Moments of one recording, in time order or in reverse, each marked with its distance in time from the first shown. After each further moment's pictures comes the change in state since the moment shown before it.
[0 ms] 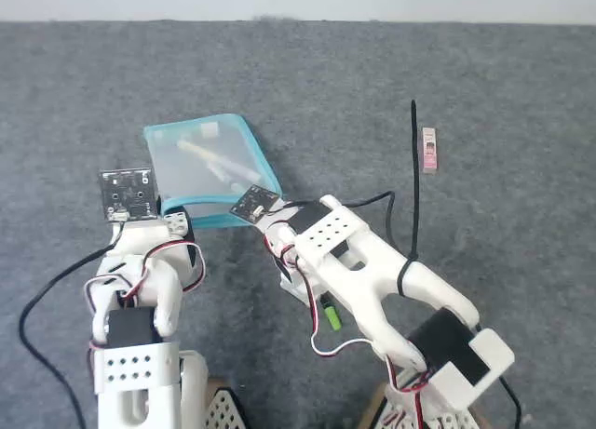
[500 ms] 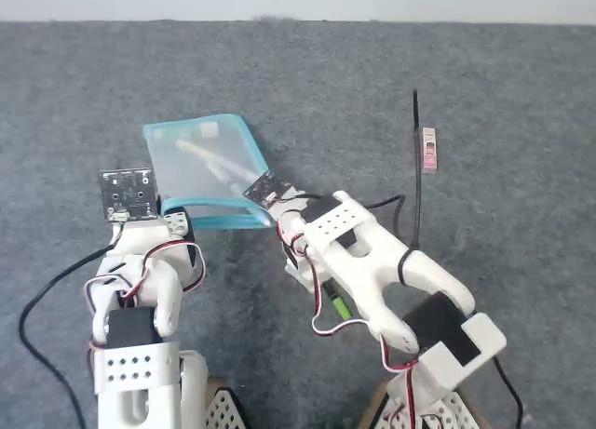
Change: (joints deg) left arm 0.0 0.0 0.1 0.0 0.0; right arm 5.0 5.8 0.4 -9.7 -0.2
